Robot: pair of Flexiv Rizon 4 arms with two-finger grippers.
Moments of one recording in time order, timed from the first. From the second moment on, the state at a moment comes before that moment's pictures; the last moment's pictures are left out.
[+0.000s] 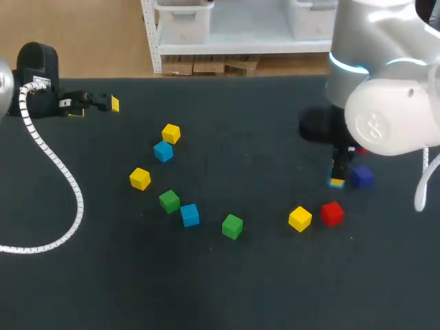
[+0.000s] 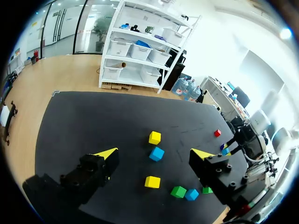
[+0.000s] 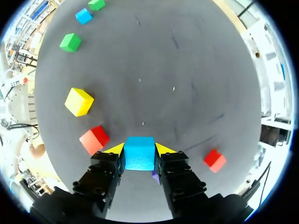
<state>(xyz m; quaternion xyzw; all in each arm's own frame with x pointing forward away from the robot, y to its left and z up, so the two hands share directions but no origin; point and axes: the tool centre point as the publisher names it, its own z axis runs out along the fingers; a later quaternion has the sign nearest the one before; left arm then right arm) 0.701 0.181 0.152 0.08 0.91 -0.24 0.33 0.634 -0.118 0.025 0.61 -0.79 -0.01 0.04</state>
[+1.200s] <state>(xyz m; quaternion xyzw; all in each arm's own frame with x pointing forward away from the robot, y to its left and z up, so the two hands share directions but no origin) 0.701 0.181 0.152 0.08 0.91 -0.24 0.33 0.719 -0.018 0.024 0.73 -0.68 -0.02 0.04</state>
